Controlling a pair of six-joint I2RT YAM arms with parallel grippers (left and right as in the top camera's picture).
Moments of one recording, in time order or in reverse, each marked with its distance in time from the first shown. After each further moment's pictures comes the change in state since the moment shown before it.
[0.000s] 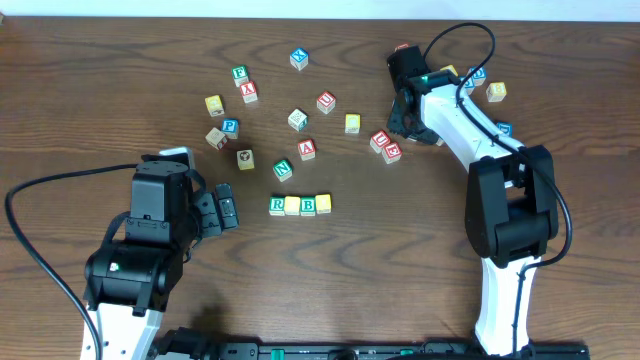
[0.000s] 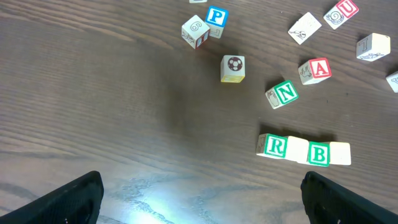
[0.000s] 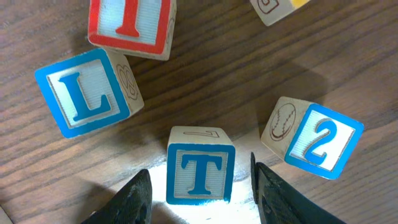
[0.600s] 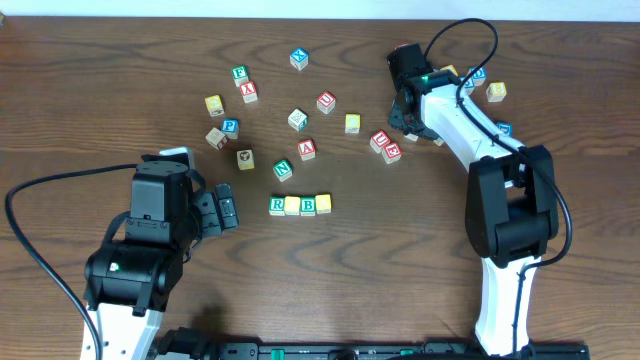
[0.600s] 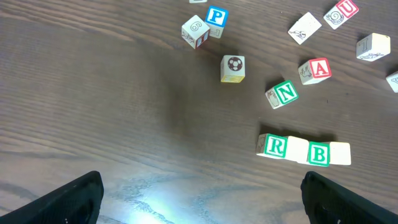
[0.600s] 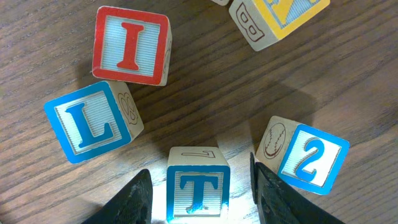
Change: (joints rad) left arm 0.000 0.000 0.000 0.000 0.000 0.000; right arm 0.000 0.001 0.000 0.037 0.046 0.016
